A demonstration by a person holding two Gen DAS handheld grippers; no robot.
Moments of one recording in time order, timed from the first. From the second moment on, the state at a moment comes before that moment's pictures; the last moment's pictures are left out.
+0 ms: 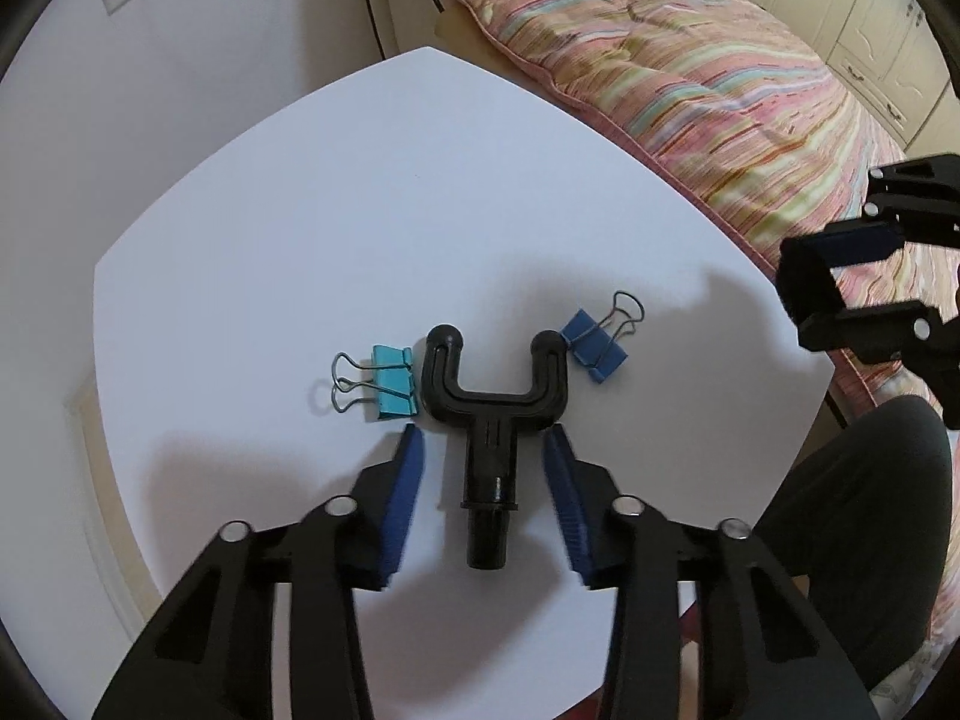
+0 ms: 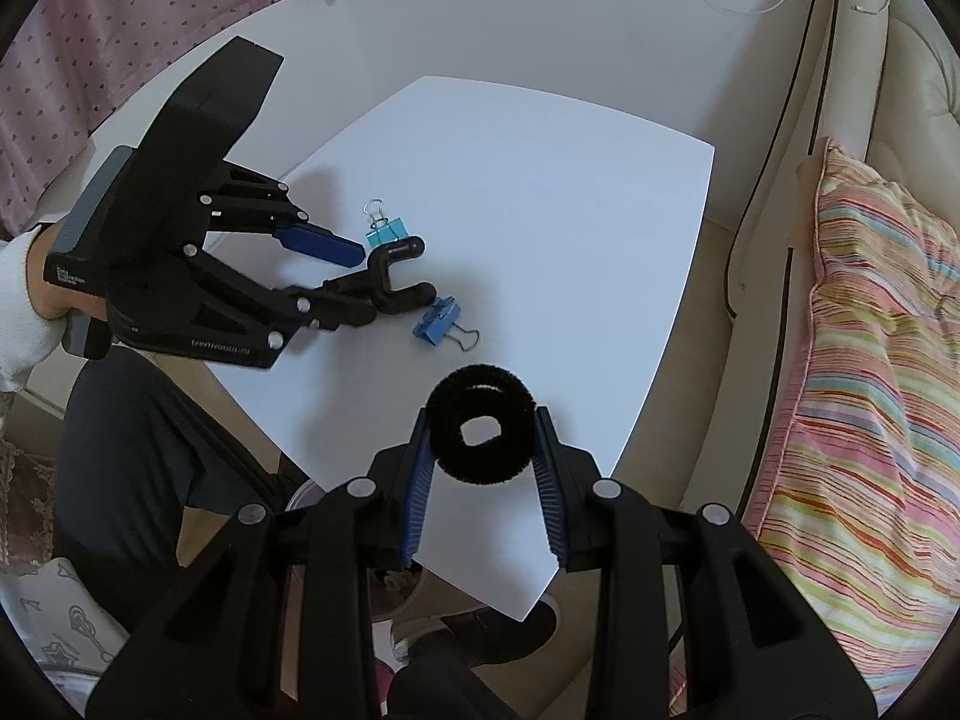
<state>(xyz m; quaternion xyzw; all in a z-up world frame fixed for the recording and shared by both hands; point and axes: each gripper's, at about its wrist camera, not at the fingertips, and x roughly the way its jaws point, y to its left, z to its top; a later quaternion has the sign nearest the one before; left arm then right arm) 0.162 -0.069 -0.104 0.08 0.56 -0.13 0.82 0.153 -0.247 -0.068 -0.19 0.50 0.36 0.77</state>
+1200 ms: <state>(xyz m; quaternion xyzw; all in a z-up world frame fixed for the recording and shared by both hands) 0.065 -0.062 -0.024 0.06 0.46 -0.10 0.88 0.099 -0.217 -0.023 -0.19 0.44 0.39 0.78</state>
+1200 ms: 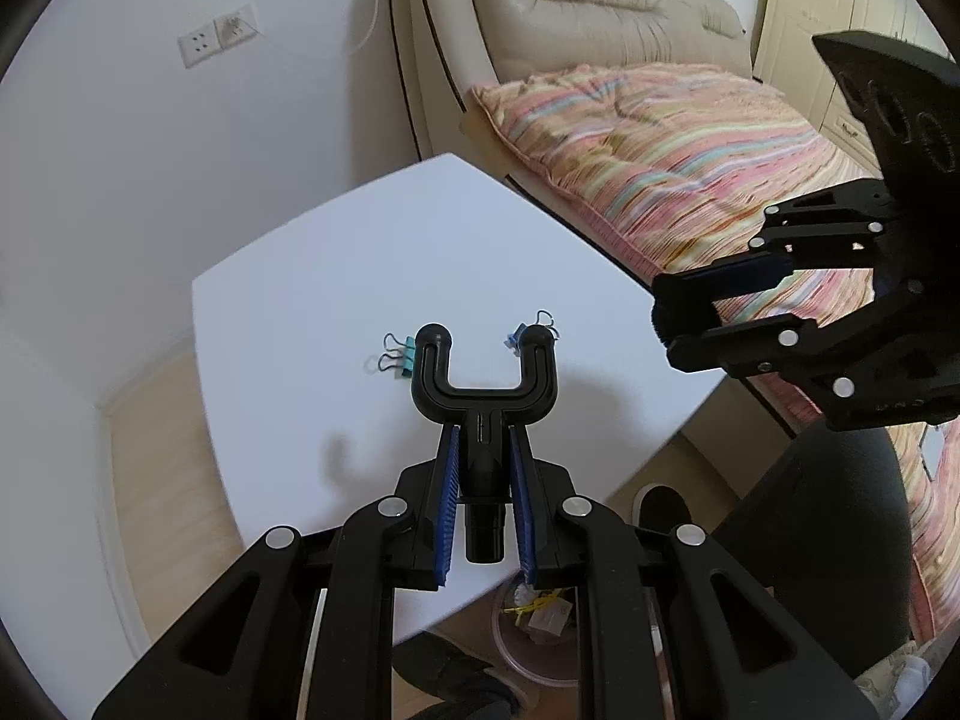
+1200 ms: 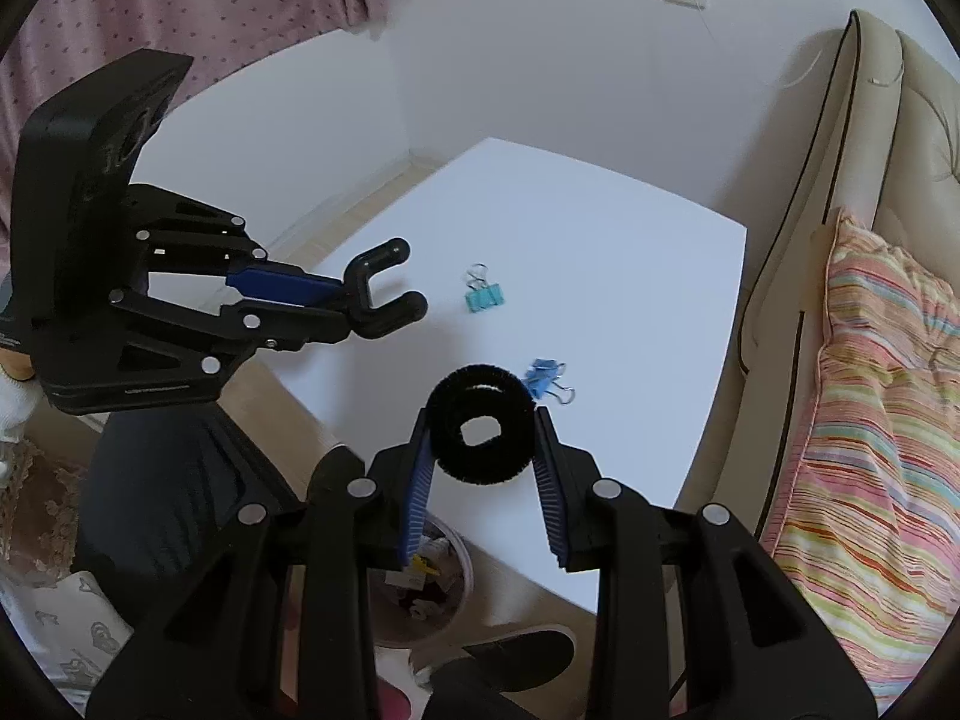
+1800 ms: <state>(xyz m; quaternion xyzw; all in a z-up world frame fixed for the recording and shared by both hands) -0.022 -0.064 -0.028 0.03 0.43 -0.07 0.90 0.018 -0.219 -0.029 -0.19 0.42 0.40 0.79</state>
